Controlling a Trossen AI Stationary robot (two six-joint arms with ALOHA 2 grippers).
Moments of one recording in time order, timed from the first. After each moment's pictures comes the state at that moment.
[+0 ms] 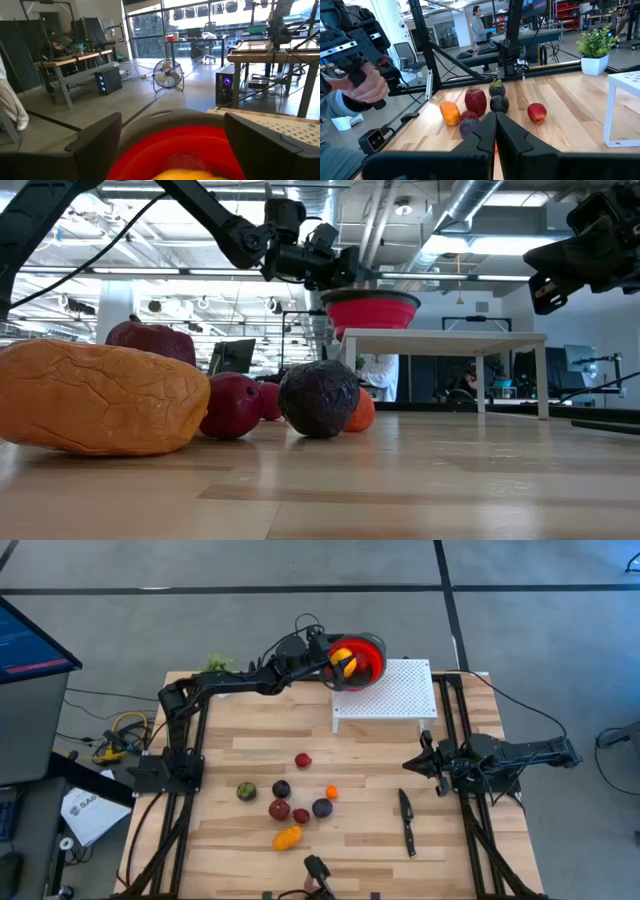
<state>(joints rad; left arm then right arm) 0.53 1.95 1.37 0.61 -0.02 0.13 0.12 0.02 0.01 0.01 0.00 0.18</state>
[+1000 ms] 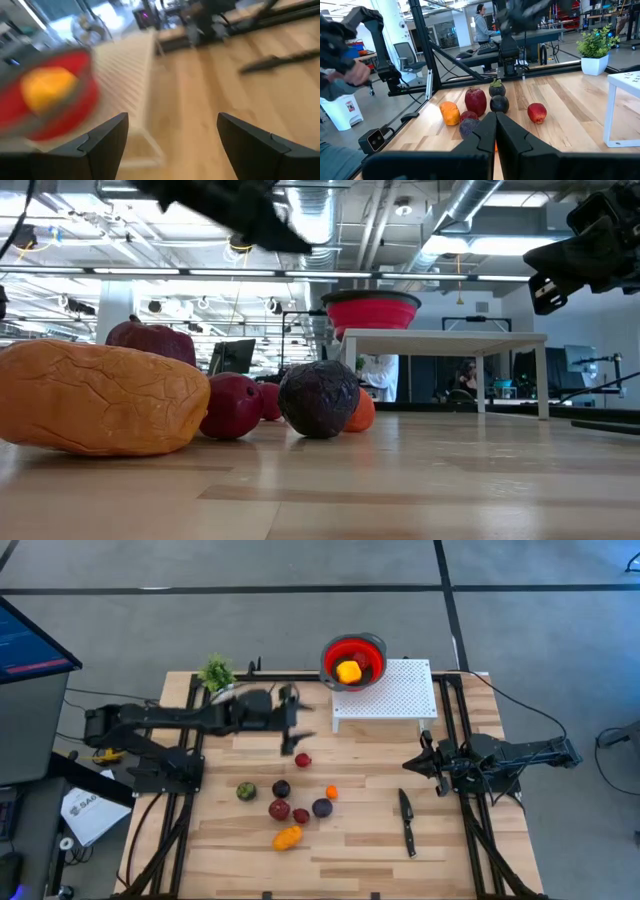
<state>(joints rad) 0.18 1.30 0.85 0.08 -0.04 0.34 0.12 0.02 0.01 0.01 0.00 0.18</state>
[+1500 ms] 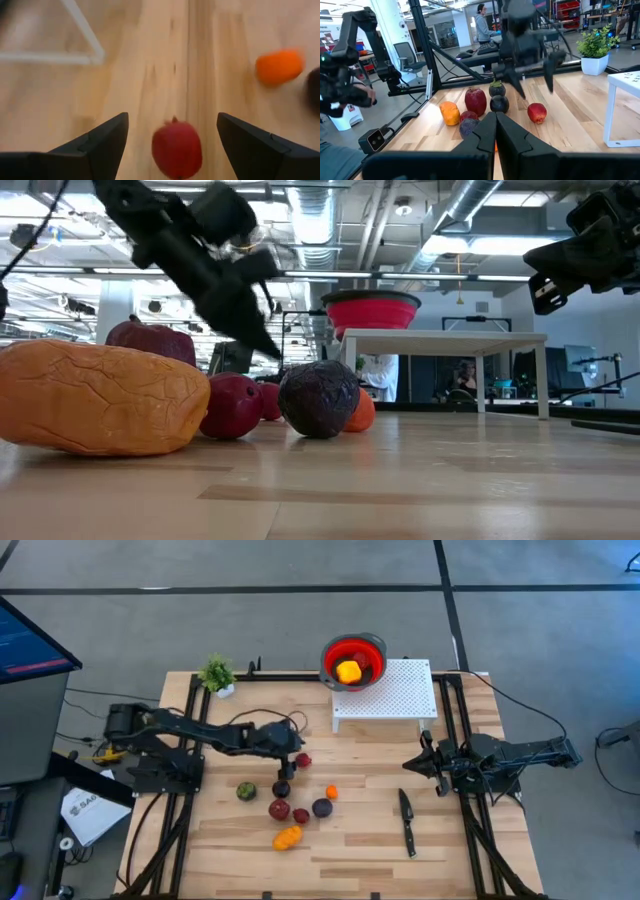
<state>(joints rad) 0.10 1.54 0.70 0.10 -0.09 0.07 0.12 0.02 0.01 0.01 0.00 0.18</state>
